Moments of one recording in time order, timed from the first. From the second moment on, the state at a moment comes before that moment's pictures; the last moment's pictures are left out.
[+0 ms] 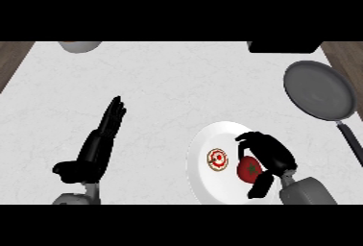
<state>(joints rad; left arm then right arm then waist) -0.04 0.07 -0.16 -1.56 0.02 0.06 -0.11 -0.17 -0.29 0.34 -1.30 0.89 0.24 -0.01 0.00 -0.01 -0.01</state>
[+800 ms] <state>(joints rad) -0.04 0.06 -0.16 -1.59 0.02 0.04 -0.08 -0.38 -0.11 0.17 -1.31 1.08 -0.01 0.39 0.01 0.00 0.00</state>
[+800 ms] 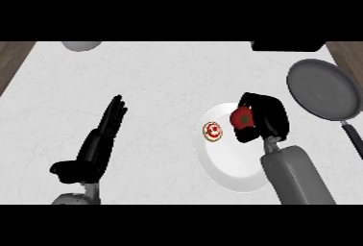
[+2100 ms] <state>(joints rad) -0.03 0.05 -0.15 -1.59 0.00 0.03 -0.09 -0.57 -0.28 -0.28 -1.01 0.96 -0.54 0.26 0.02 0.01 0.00</state>
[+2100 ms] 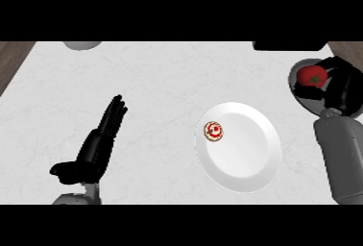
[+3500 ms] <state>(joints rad) -0.09 0.03 -0.17 -1.57 -0.01 0.00 -0.10 -0.82 -0.61 -0.56 -0.20 0.70 -0.39 -0.18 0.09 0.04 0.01</state>
